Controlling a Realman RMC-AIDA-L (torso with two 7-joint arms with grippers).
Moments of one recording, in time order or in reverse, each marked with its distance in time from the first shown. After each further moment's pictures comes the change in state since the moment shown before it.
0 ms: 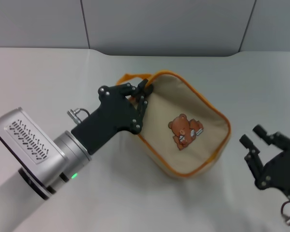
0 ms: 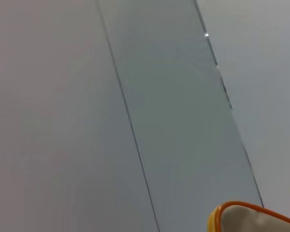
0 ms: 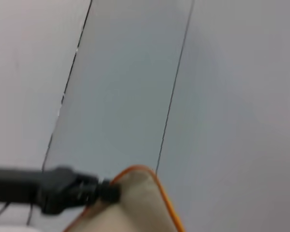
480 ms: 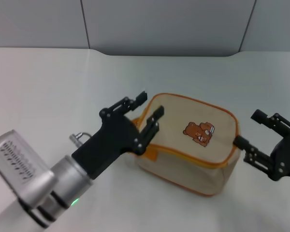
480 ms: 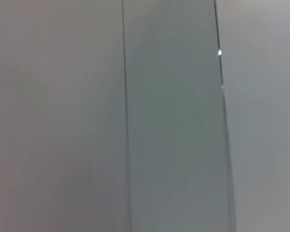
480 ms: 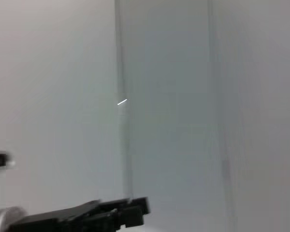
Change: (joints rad) left arm 0.103 0.015 0.034 -0.087 0.040 0.037 -0.142; right arm 0.094 -0.008 -0.182 -0.401 -0.034 -0.085 0.684
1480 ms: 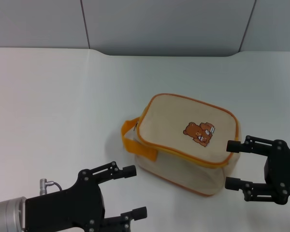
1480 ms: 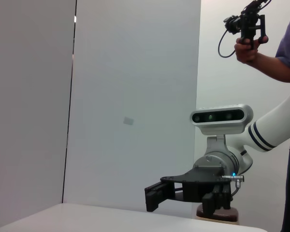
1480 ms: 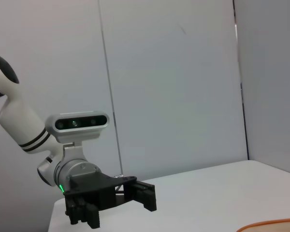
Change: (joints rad) left arm -0.044 0.014 0.007 0.498 0.485 0.489 -0.437; right arm 0.073 -0.048 -0.289 -0.228 -0.056 -0.101 0.323
